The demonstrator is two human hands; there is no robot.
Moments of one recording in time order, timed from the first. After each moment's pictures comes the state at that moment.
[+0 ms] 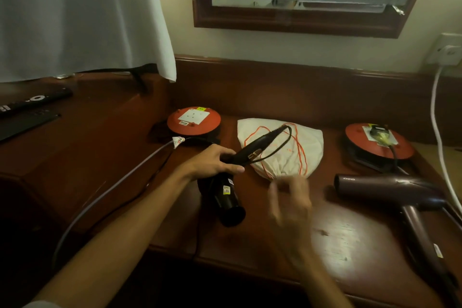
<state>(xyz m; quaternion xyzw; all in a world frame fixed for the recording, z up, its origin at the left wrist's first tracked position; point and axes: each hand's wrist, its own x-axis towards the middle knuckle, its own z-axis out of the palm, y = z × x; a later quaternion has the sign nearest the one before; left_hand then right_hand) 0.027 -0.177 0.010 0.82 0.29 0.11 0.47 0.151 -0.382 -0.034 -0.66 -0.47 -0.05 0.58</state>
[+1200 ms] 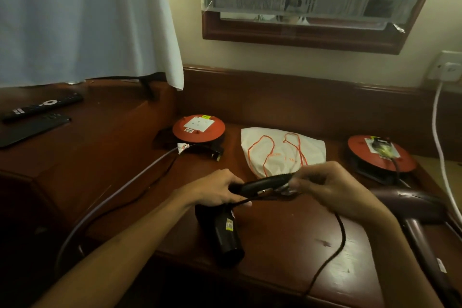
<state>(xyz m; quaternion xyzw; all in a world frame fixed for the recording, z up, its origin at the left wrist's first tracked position) 0.013 -0.216 0.012 0.88 0.25 0.02 0.41 0.240 -0.397 0.075 -0.64 -0.64 0.26 0.34</state>
